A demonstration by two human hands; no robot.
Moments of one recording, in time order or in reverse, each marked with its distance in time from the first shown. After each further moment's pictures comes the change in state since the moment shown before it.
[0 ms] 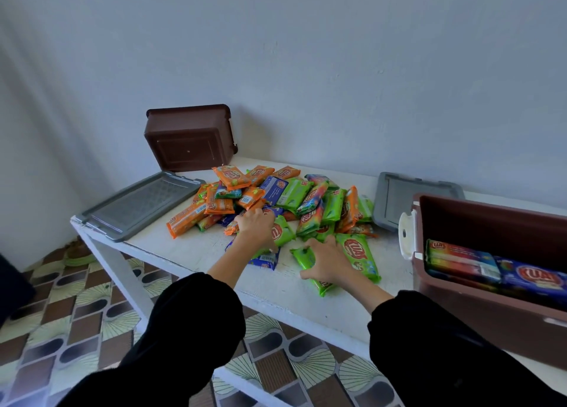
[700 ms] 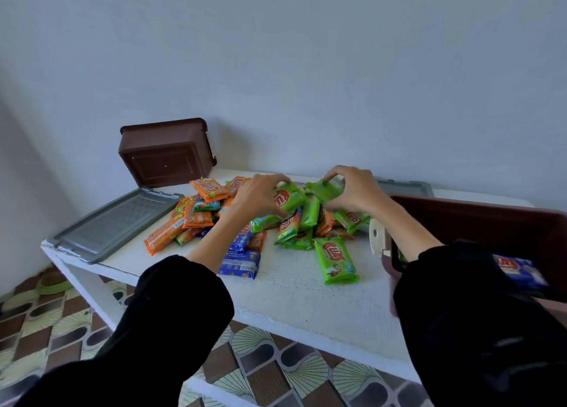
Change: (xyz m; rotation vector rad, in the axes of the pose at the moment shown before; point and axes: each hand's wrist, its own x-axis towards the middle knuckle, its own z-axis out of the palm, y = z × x) left_hand -0.021 0.033 -0.083 -0.393 0.333 0.297; right_hand -0.035 0.024 -0.144 0.171 0.382 -0.028
